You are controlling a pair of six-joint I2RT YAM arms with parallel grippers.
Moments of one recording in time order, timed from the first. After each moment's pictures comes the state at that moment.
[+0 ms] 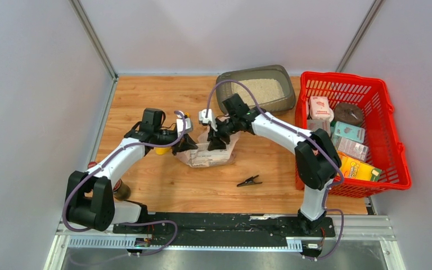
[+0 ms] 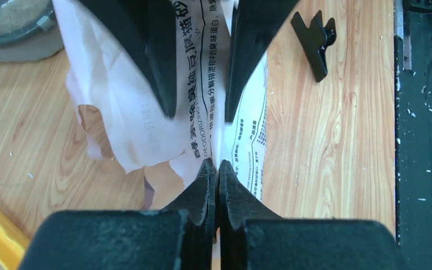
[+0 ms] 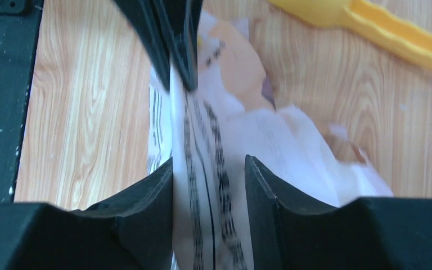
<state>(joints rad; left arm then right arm) -0.26 1.31 0.81 -0.34 1.01 0.71 0.69 1.88 1.43 -0.44 -0.79 -0.66</state>
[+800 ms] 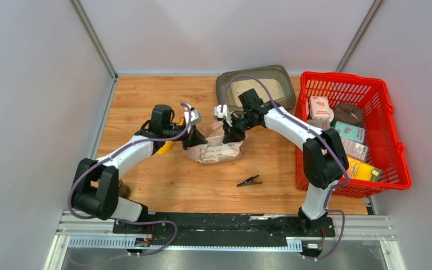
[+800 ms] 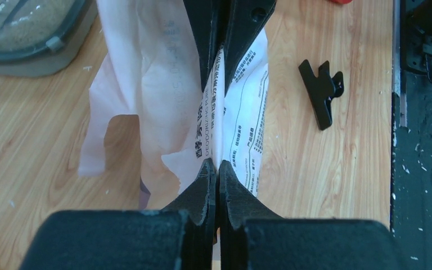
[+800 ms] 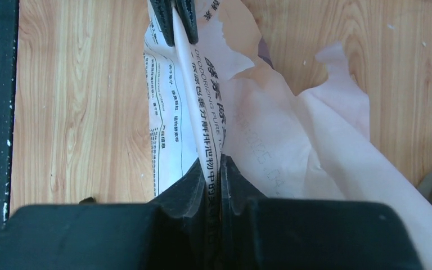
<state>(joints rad) -0.32 1.39 0.80 -0.05 0.95 0.38 0.54 1.82 1.40 -0.62 -0.80 -0.79</state>
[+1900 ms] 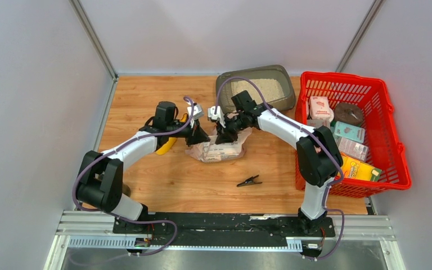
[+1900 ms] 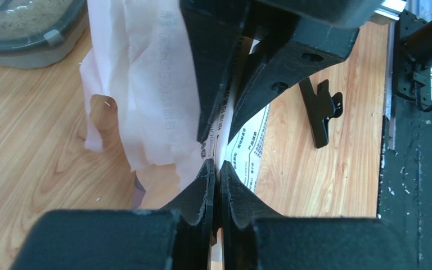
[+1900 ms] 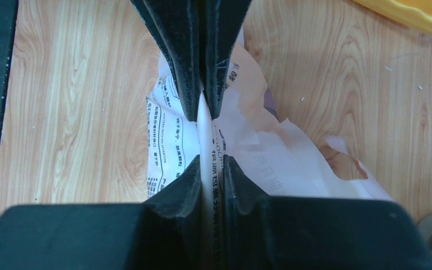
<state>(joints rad) -0.35 1.48 0.86 0.02 0.93 0.24 0.57 1.87 1.42 -0.53 -0.82 -0.77</state>
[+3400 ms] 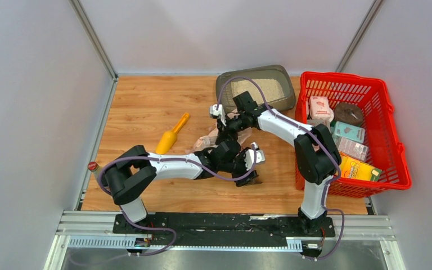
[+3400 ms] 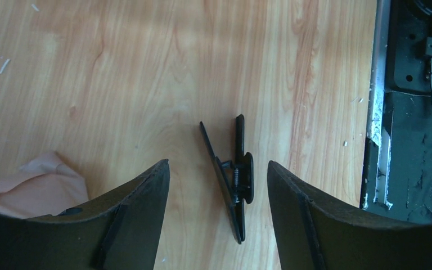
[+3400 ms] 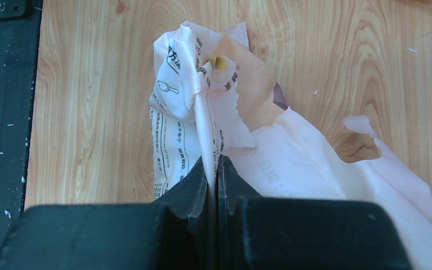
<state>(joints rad) -1.07 1.70 0.93 0.18 0.33 0.17 0.56 1.89 1.39 -0.48 -0.88 -0.64</state>
